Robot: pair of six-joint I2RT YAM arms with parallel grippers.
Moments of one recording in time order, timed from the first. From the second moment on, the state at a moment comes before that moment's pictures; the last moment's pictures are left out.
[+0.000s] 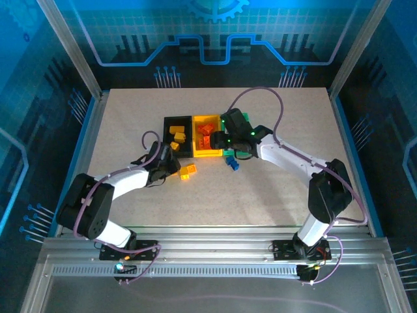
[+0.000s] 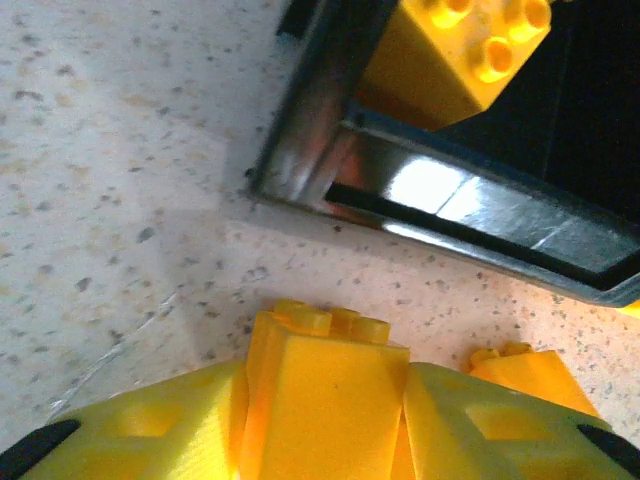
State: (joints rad) left arm -0.33 1.48 0.66 -0.14 -0.07 -0.80; right arm 0.64 1.68 1.35 -0.55 0.05 0.54
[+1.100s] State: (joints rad) left arm -0.33 1.67 1.24 -0.39 -0.16 -0.70; right arm 0.60 1.56 1.16 -0.51 0.05 0.61
